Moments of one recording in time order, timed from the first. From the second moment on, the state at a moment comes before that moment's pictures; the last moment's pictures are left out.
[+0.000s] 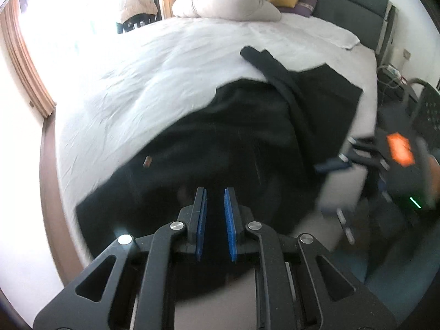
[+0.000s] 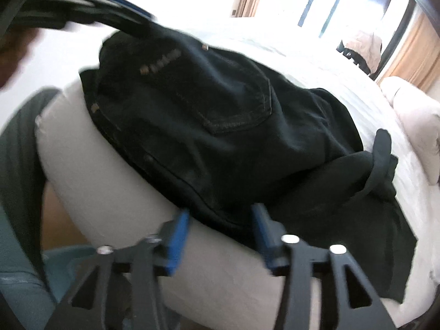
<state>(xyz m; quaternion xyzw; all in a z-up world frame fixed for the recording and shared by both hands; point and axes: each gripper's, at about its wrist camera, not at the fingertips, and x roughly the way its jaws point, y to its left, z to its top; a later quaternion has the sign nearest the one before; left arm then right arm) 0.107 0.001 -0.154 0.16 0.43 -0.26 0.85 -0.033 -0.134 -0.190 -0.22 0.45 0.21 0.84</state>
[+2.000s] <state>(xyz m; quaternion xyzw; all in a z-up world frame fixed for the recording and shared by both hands) 0.229 -0.048 -0.255 -0.03 0.50 -0.28 0.82 0.322 -0.478 -0.221 0.39 0.50 0.02 0.77</state>
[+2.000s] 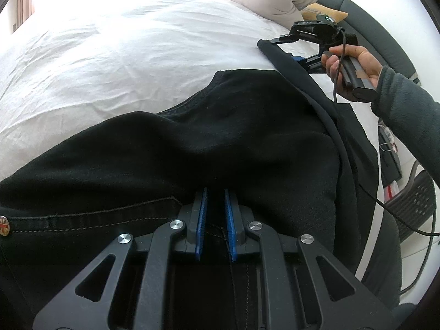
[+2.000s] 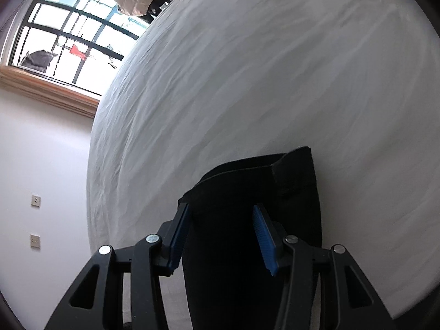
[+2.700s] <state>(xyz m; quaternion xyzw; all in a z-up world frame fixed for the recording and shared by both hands) 0.223 -0.058 -0.253 -0.01 0.50 -0.28 0.82 0.294 -0.481 -0.150 0.30 0.46 0.01 0.84</state>
